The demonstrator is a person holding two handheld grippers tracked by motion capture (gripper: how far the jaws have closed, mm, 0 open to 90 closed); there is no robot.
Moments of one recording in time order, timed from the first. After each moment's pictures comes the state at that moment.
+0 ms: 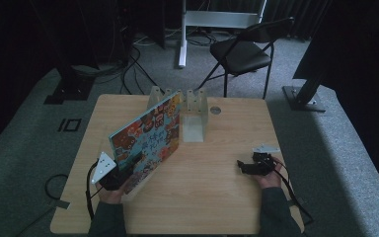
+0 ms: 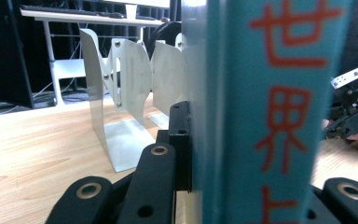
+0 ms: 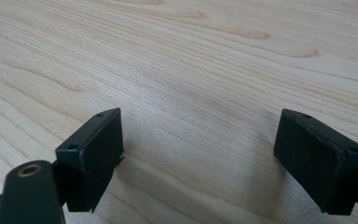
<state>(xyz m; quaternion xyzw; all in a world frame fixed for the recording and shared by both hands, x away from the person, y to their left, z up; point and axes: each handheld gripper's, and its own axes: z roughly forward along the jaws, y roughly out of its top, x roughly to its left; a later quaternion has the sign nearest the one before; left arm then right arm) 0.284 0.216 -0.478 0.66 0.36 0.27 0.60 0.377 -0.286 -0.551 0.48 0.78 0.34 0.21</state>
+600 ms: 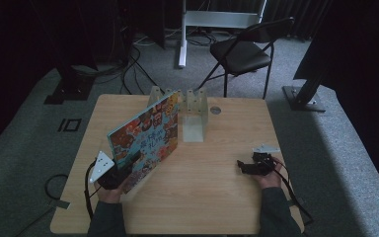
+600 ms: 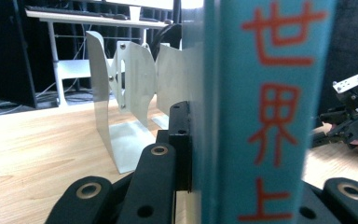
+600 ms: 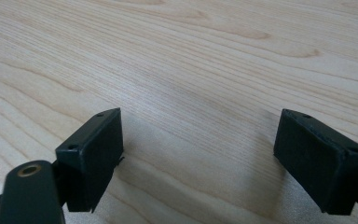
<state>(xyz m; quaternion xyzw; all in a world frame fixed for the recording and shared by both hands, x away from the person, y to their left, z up) 0.285 0.220 -0.475 0.66 0.36 0.27 0.60 0.377 -0.286 -0.551 0.48 0.78 0.34 0.21</state>
